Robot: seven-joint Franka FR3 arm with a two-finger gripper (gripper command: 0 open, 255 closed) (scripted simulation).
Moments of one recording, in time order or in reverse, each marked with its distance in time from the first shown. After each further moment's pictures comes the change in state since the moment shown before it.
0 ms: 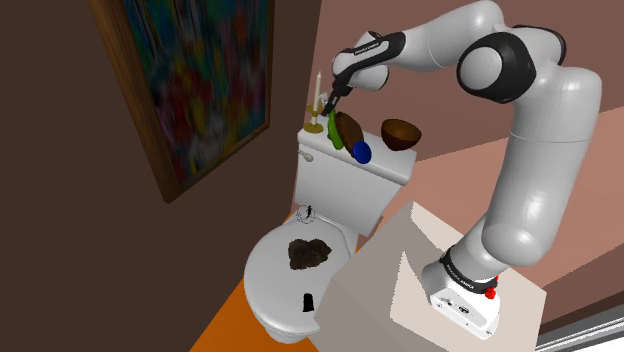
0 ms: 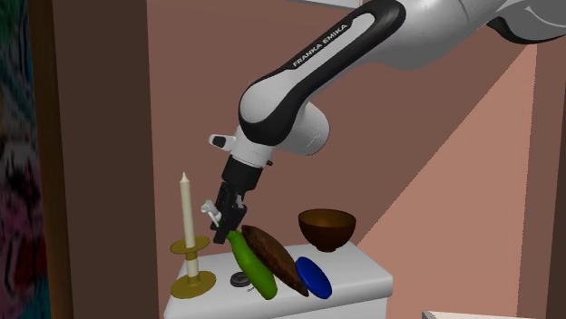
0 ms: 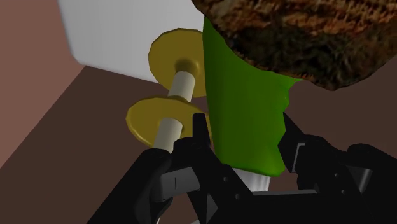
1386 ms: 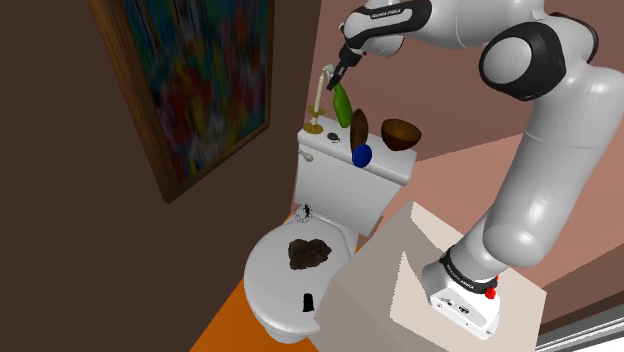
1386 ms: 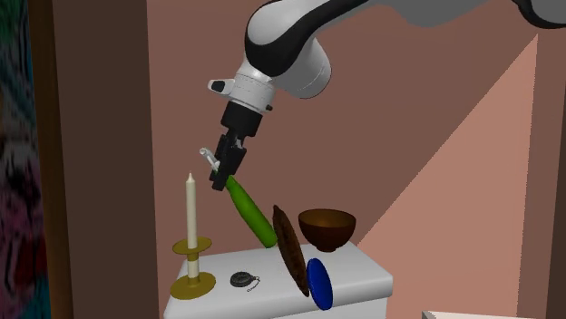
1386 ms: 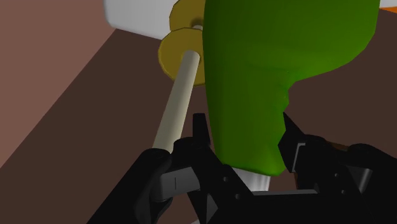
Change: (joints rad) arm 0.025 -0.115 -0.047 0.120 -0.099 -0.227 0.096
